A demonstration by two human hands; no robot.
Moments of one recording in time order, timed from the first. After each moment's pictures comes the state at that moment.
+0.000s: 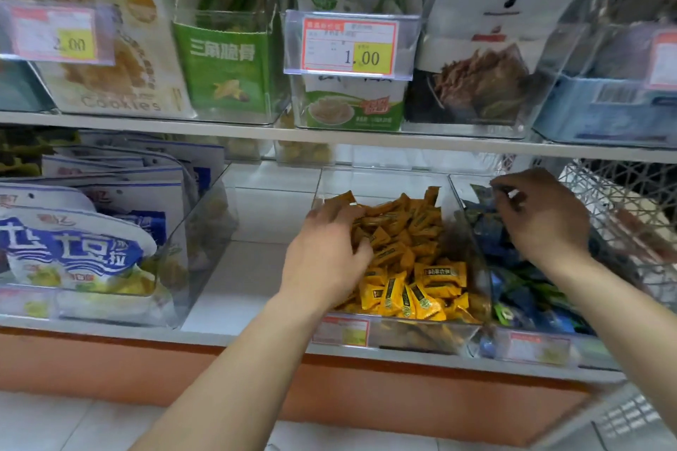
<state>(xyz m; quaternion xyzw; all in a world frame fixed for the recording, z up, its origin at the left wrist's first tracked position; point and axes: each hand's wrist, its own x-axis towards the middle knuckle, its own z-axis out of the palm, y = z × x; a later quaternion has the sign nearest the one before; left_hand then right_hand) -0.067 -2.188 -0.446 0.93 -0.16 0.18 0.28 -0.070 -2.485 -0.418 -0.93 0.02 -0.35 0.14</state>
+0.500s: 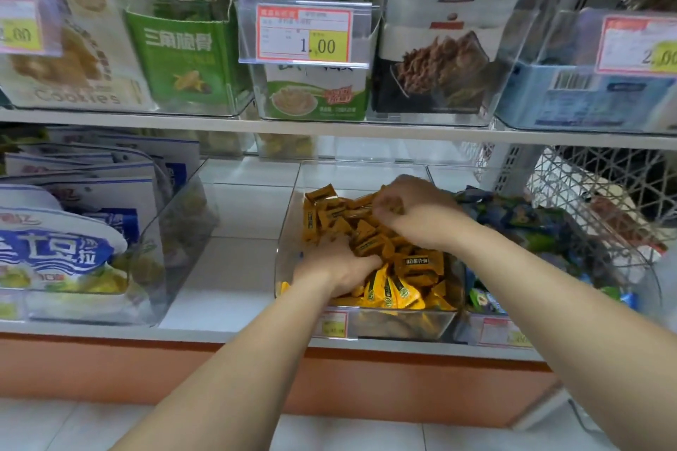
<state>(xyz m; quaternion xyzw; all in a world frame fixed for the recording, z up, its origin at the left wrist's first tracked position) -0.042 -2.231 -0.481 0.96 -0.07 -0.13 0.24 -0.039 -2.402 -0.415 -0.98 -0.11 -0.05 0.18</state>
